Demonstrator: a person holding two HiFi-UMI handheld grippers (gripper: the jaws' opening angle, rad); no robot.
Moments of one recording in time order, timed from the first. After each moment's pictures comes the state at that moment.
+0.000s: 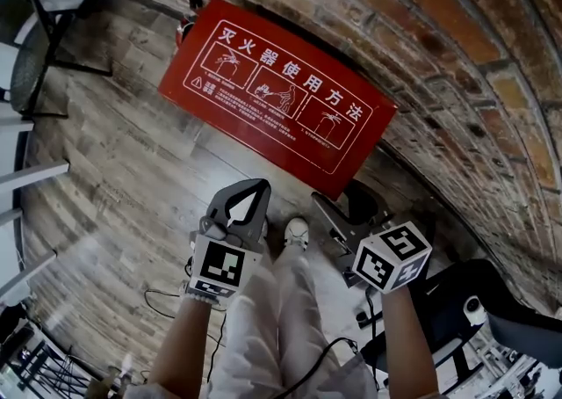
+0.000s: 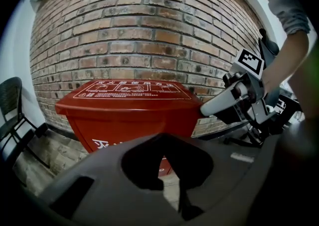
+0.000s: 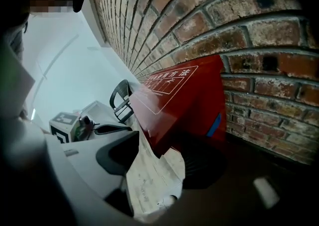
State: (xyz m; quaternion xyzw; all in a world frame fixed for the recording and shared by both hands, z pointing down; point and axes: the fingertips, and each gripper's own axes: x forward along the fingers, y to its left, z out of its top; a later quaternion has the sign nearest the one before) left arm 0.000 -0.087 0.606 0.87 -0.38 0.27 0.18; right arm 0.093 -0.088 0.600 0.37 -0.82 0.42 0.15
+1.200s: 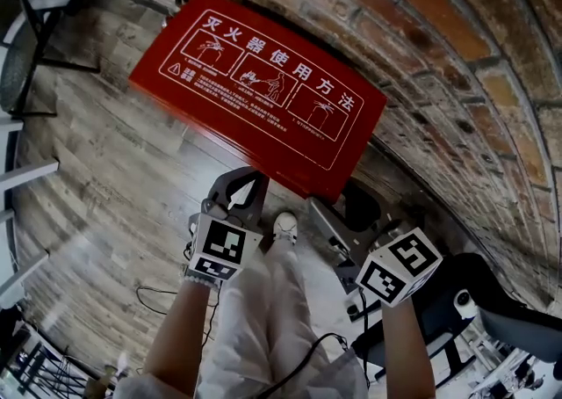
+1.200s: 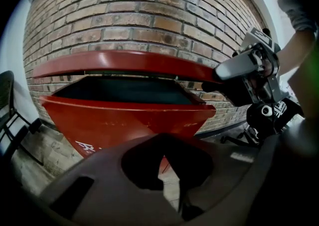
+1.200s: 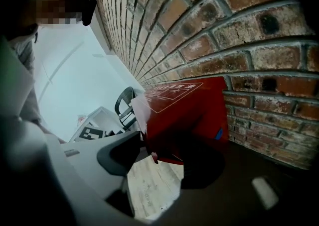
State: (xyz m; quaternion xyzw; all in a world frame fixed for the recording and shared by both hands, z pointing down) left arm 0.017 -0.089 0.642 0.86 -0.36 0.28 0.20; right arm 0.096 -0.085 0.562 0.36 -0.83 0.41 0.12
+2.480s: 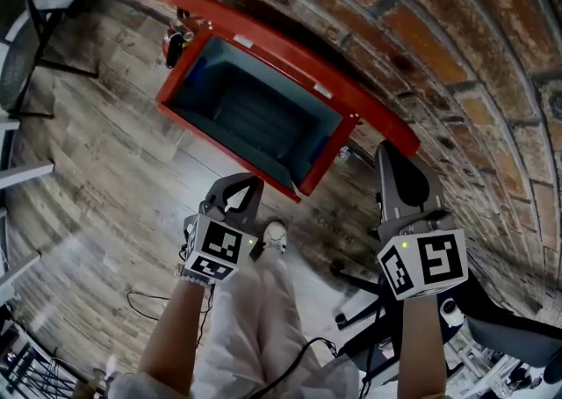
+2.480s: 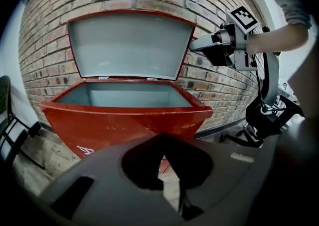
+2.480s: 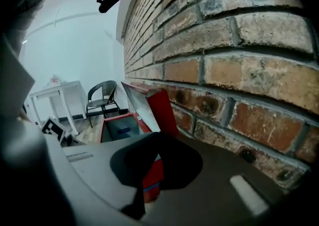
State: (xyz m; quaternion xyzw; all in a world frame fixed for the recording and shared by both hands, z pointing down) left arm 0.024 -0.097 0.636 0.86 -0.35 0.29 0.21; right arm 0.169 -0.184 0.476 0.50 -0.83 0.14 0.21
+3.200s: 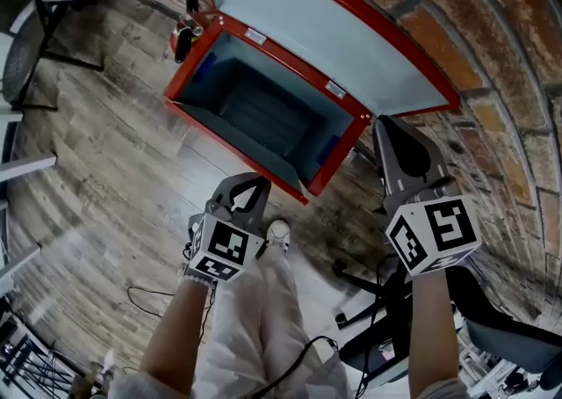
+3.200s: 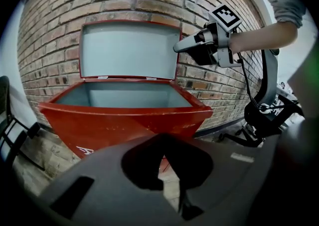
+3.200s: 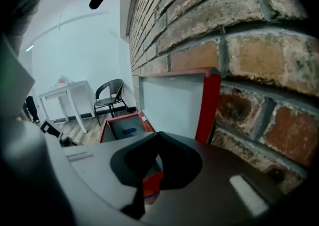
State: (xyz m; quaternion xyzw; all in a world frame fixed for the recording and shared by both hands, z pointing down) left arm 0.023 -0.095 0.635 0.87 -0.34 0.30 0.20; right arm 0.145 -0.216 0.488 0.45 -0.85 0.16 0.22
